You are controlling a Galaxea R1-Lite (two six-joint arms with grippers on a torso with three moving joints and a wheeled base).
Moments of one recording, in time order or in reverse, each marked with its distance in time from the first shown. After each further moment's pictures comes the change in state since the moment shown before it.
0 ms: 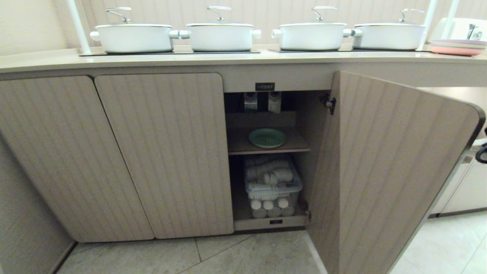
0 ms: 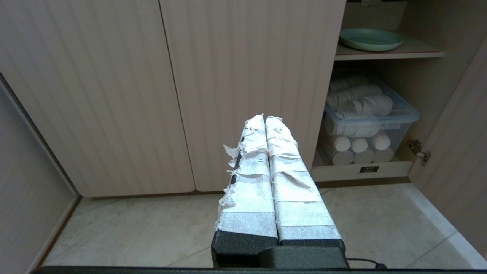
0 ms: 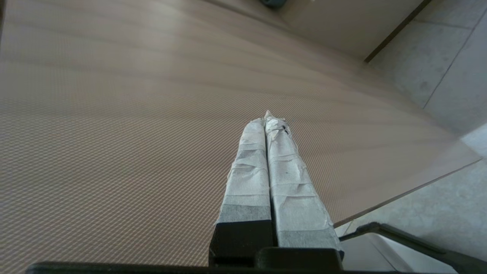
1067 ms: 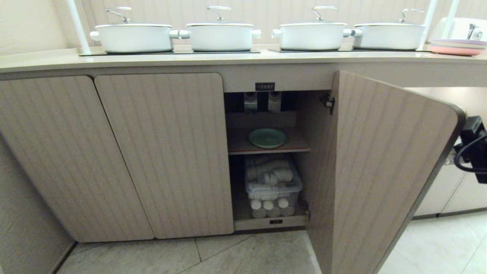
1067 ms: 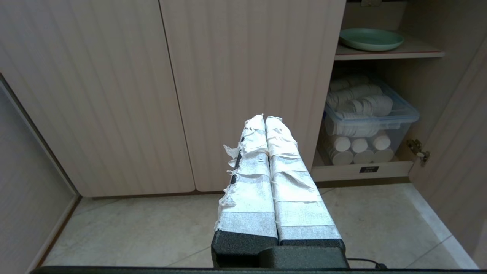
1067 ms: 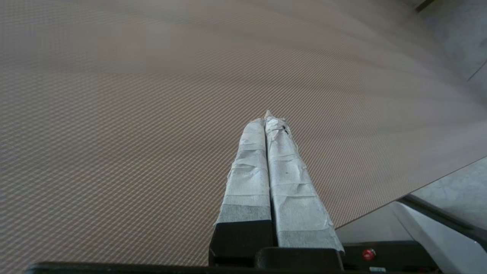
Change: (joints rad) left arm 0.000 0.000 0.000 0.000 0.000 0.000; right arm 0.168 -0.003 0.020 0.000 0.061 0.039
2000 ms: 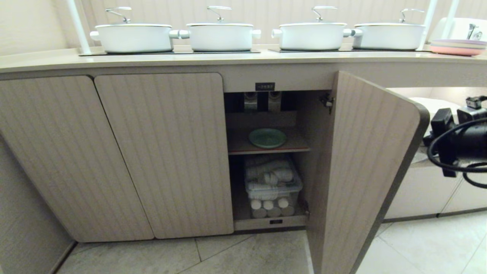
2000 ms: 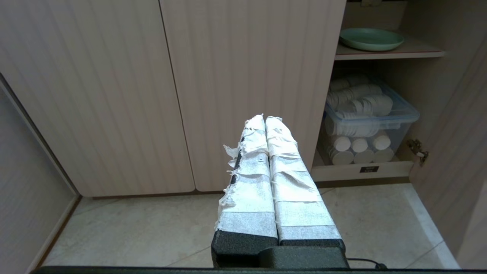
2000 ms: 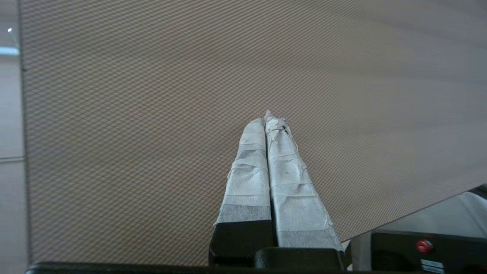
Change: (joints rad) left arm 0.000 0.000 0.000 0.000 0.000 0.000; right arm 0.200 0.001 0.020 -0.136 0.001 0.196
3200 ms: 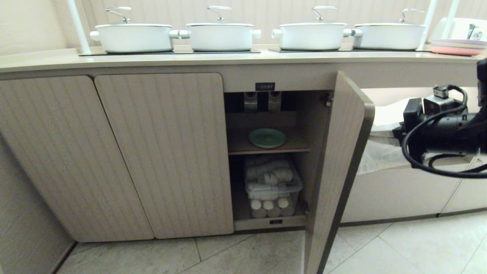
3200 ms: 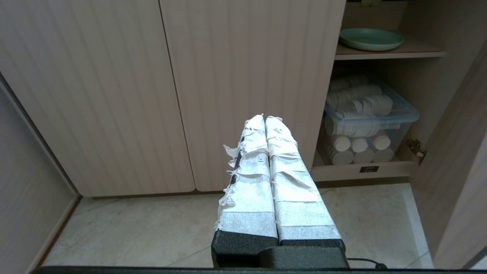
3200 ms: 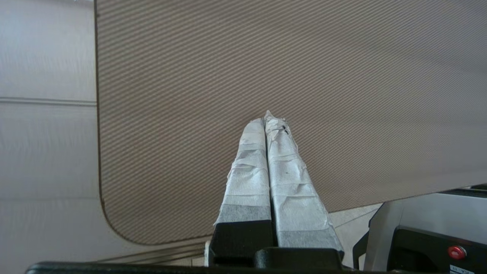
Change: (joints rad) left arm 0.000 0.000 0.000 0.000 0.000 0.000; right arm 0.186 0.021 -0.016 -0.115 -0.006 0.059
